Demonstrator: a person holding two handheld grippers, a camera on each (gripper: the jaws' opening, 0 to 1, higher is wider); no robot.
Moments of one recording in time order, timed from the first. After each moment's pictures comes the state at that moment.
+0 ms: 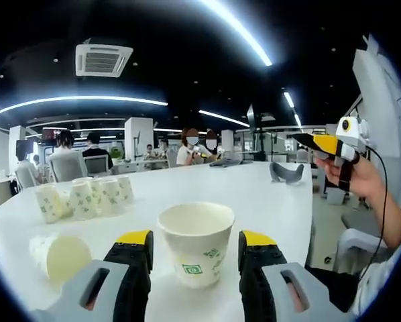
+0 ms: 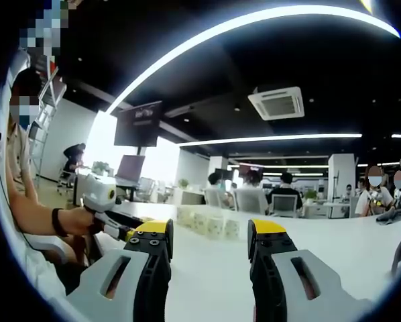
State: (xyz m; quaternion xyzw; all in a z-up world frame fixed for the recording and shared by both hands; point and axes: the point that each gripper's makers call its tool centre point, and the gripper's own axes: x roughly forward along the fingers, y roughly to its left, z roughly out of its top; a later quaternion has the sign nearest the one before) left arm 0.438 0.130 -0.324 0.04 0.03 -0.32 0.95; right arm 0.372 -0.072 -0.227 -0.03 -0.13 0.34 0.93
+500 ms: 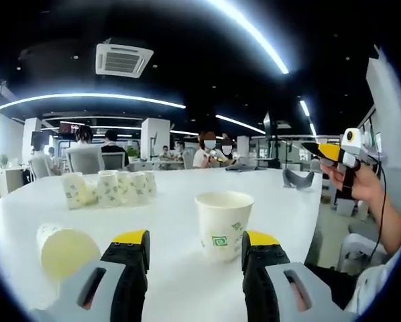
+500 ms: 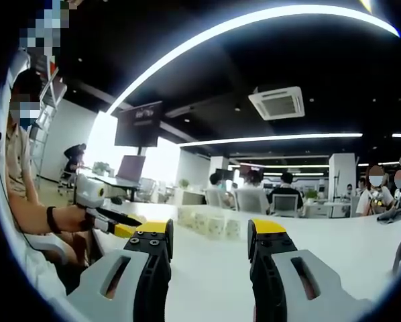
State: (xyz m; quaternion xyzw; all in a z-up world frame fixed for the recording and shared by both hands) left arm 0.424 0.186 -0.331 0.00 0.03 -0.27 0.96; right arm 0.371 -0.069 -0.229 -0.03 -0.13 0.34 0.93
